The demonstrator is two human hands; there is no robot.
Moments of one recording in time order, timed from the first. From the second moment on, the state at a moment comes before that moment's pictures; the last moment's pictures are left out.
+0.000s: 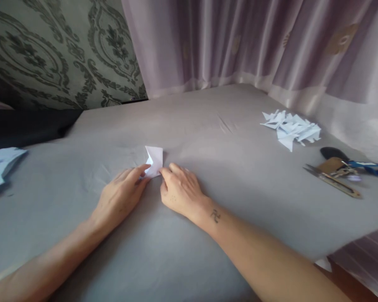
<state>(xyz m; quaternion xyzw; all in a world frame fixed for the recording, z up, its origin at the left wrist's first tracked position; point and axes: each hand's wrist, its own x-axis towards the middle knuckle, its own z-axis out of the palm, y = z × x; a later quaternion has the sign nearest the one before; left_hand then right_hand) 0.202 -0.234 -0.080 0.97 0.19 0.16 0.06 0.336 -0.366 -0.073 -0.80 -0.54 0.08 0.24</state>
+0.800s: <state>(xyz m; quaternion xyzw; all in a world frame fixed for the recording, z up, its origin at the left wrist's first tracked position) 0.204 -0.240 -0.052 0.90 0.06 0.34 0.26 0.356 -0.381 -0.029 -0.67 -0.29 0.41 0.55</state>
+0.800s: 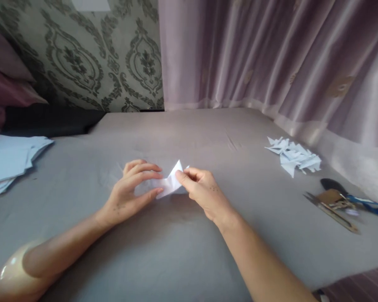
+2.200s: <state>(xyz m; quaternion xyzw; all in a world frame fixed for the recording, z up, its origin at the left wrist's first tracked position) 0.206 -0.263 -0.043 0.79 0.12 0.28 0.54 0.339 -0.384 -0.022 -0.64 -0.26 0.39 0.60</state>
